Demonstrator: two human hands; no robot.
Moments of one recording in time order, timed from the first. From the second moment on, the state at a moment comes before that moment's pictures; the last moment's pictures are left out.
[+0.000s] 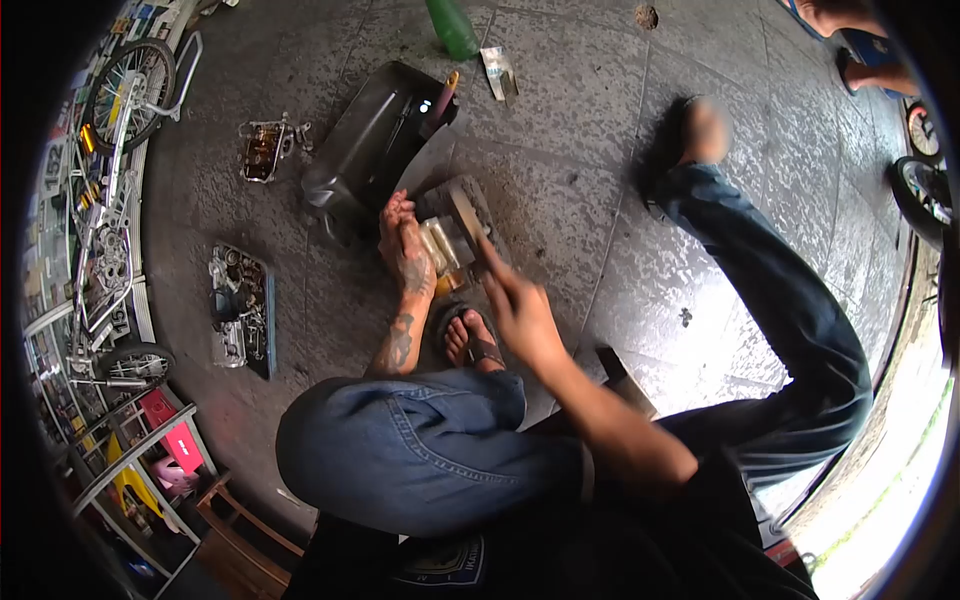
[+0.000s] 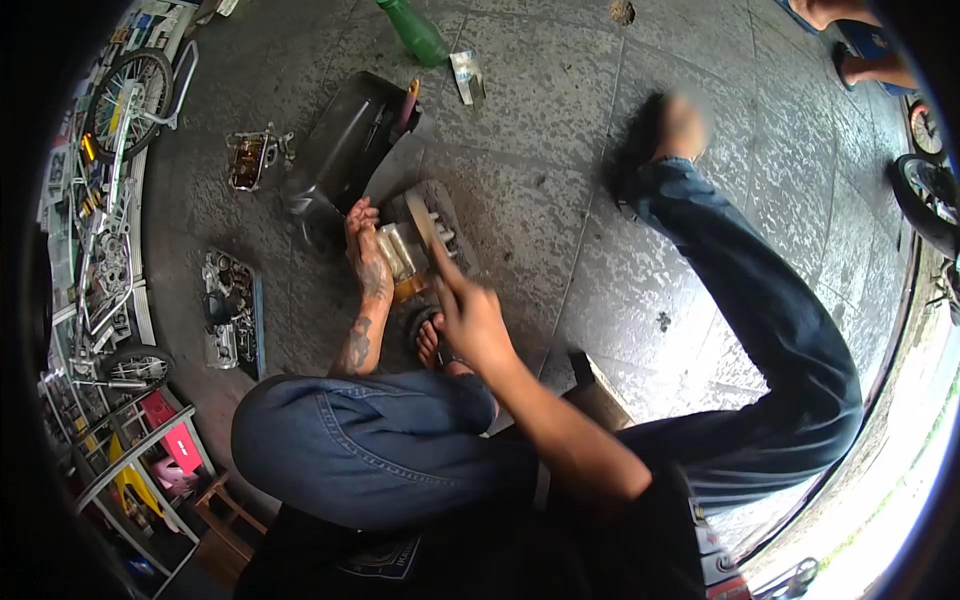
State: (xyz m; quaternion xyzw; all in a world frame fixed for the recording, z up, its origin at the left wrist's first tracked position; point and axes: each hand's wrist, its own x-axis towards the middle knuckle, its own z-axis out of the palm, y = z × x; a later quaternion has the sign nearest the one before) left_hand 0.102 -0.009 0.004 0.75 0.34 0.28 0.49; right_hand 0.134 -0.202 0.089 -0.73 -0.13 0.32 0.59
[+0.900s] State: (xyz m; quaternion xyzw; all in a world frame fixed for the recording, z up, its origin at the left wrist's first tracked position) left_hand 0.106 -0.016 0.016 0.74 0.35 0.30 0.49; right_hand 0.135 -0.175 0.085 -0.73 -0.10 0.33 0.59
